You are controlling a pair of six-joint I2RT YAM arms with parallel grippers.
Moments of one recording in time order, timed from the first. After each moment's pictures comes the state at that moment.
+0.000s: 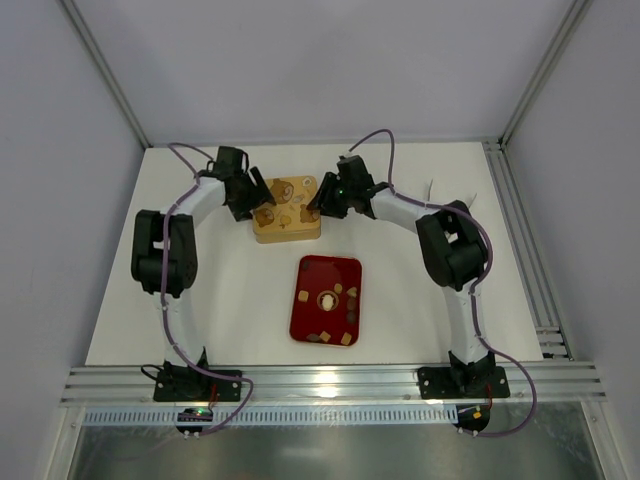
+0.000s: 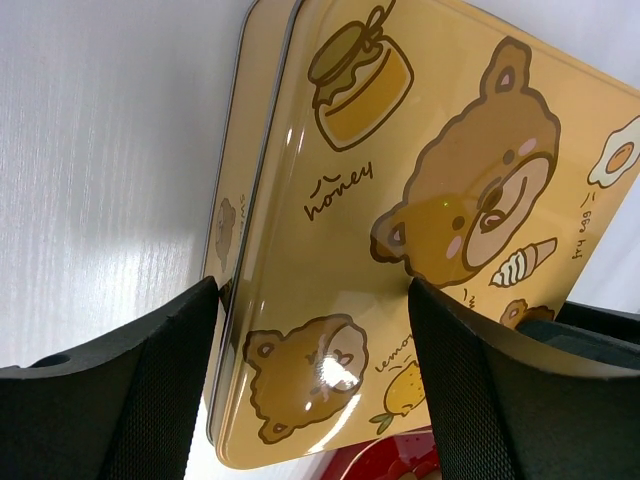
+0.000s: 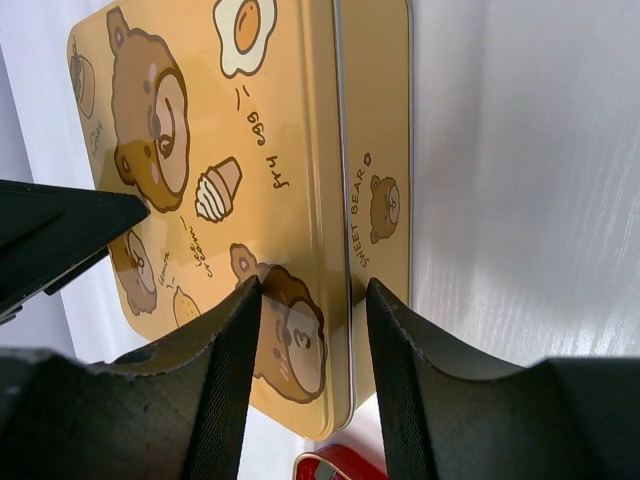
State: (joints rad) left arm -0.17 2.01 1.50 -0.50 0.15 -0.66; right arm 0.52 2.16 1.56 -0.11 -0.22 0.79
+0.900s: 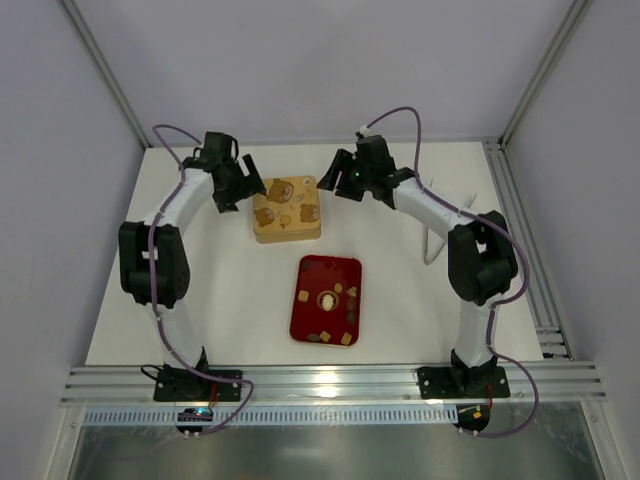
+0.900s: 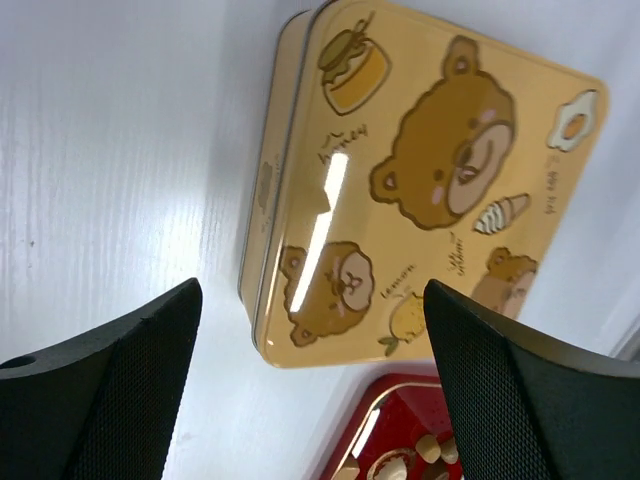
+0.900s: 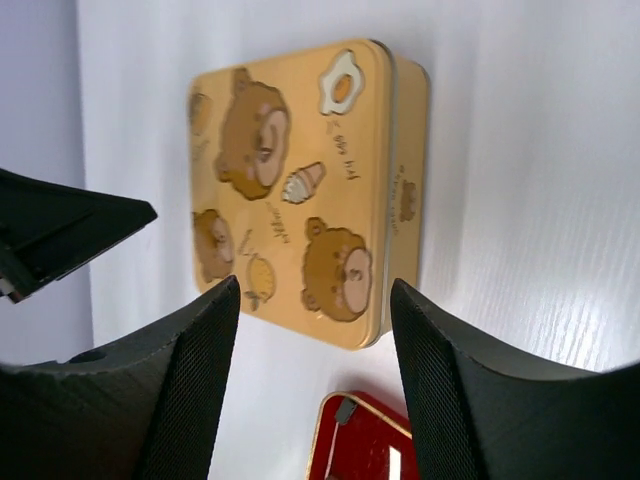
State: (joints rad) left arm -0.15 1.93 1.58 -0.66 0.10 -0.56; right arm 0.47 1.99 1.56 -0.21 -0.21 0.72
